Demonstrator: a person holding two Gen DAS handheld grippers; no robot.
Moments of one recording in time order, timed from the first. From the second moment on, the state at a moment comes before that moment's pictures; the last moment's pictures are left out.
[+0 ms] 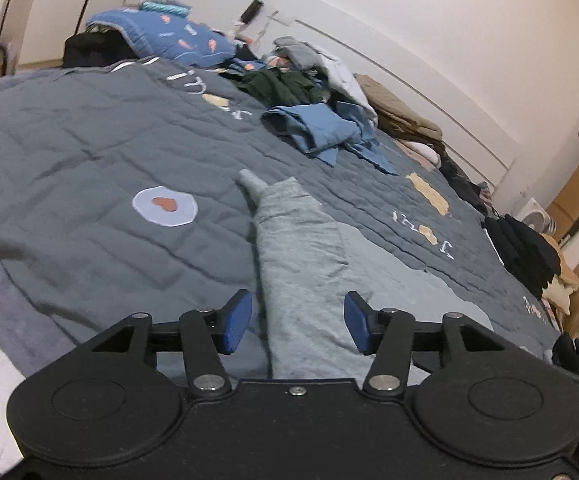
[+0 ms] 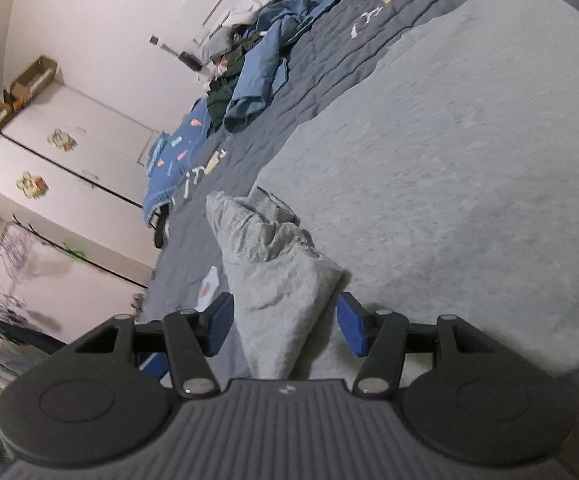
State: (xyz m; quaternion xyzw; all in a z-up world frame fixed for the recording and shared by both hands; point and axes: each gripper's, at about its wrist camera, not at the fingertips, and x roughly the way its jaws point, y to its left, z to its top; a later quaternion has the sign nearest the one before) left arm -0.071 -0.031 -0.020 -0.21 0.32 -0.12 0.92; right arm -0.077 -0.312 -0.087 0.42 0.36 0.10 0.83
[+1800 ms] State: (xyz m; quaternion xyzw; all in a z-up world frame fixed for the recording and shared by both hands) left arm -0.113 -0.151 -0.039 0.05 0.31 -0.27 0.91; right arm -0.137 -0.423 -0.048 0.49 0.20 0.01 0.85
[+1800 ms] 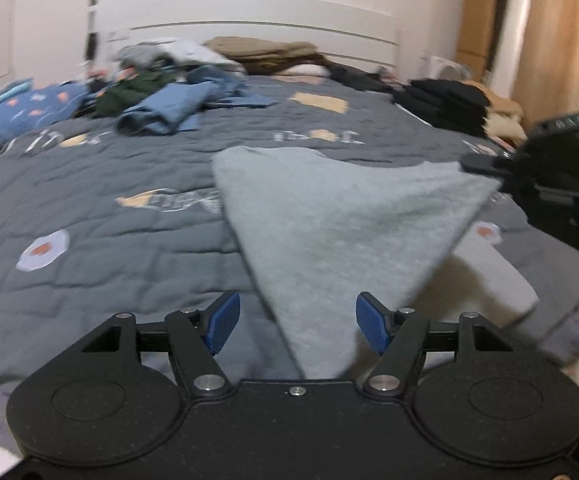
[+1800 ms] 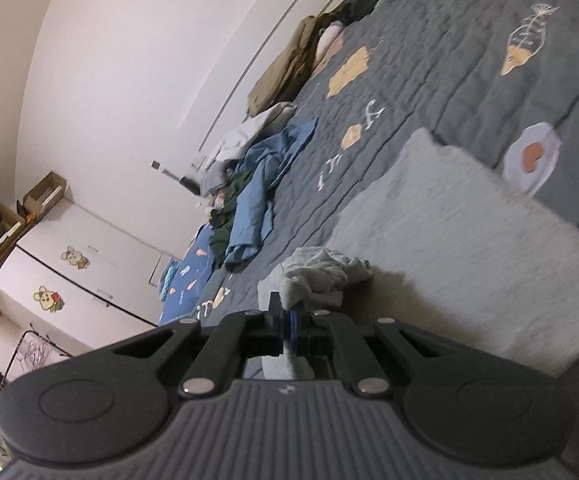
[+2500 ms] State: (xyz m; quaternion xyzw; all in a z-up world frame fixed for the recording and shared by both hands) left arm -0.155 -0.240 -0.078 0.28 0.23 -0.29 0.88; right arm -0.172 -0.488 -0.068 0.51 0.21 -0.04 0.84
